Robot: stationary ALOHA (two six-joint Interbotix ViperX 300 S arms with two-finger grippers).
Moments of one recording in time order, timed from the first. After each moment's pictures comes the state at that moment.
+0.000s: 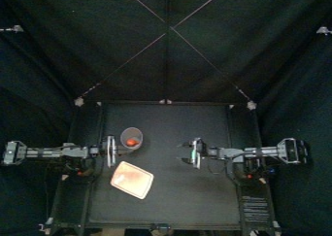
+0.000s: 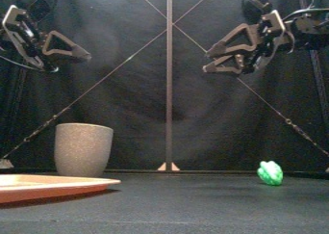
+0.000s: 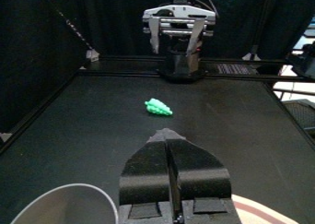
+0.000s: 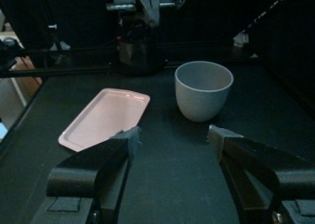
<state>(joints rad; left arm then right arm) 0.13 -0.88 1.27 0.02 -0.31 0.01 -0.08 -0.50 1.05 -0.04 -0.47 0.04</state>
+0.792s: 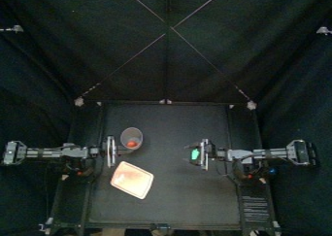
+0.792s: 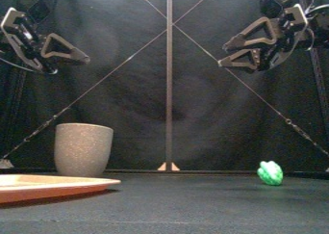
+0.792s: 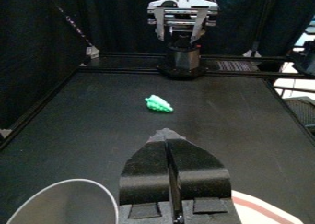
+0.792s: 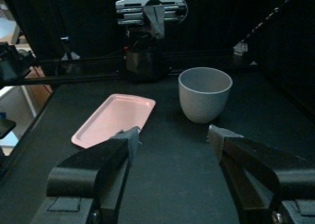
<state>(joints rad) 0.13 -0.88 1.28 0.02 -0.31 0.01 -0.09 -0.56 1.10 -0.02 -0.47 0.04</state>
